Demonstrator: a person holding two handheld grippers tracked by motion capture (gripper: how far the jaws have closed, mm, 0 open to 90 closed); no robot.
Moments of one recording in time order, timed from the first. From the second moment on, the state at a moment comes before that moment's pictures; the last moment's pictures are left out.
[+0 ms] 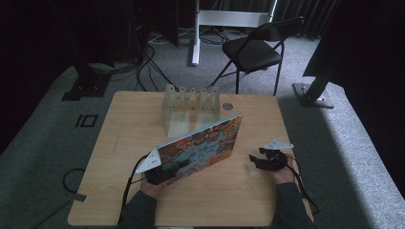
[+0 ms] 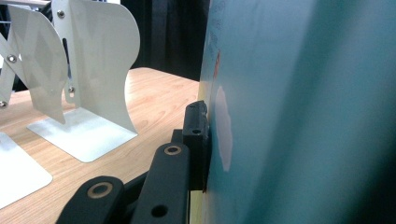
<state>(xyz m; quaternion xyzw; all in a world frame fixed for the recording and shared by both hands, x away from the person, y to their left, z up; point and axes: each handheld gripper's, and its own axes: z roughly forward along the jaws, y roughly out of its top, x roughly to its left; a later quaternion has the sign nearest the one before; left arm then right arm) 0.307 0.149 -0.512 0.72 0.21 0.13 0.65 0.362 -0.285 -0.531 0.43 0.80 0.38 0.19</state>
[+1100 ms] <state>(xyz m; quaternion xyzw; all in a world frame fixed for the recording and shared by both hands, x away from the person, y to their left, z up) 0.290 0.142 -0.511 0.72 0.22 0.18 0.63 0.367 -0.294 -0.548 0.46 0.79 0.34 0.21</state>
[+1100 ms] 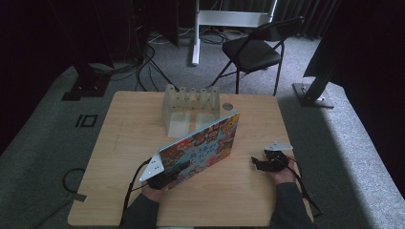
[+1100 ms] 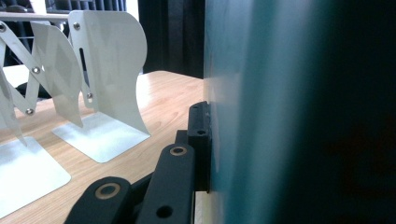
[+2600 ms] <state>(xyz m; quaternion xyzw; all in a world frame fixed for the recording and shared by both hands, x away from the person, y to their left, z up) 0.279 0.150 -0.508 0.72 0.24 0.21 0.62 0.367 -0.298 -0.551 0.46 0.79 0.35 0.20</state>
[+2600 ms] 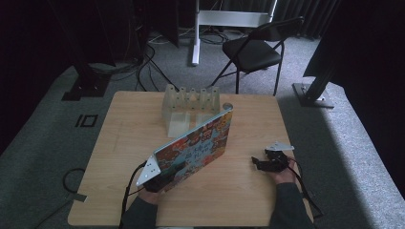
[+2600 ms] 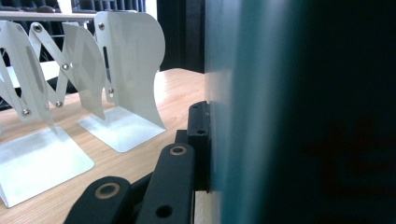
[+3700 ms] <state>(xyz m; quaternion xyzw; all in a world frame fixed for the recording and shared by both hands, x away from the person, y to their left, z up) 0.273 0.159 -0.509 0.71 0.26 0.23 0.62 0.367 -0.297 -0.551 0.46 0.79 0.35 0.20</state>
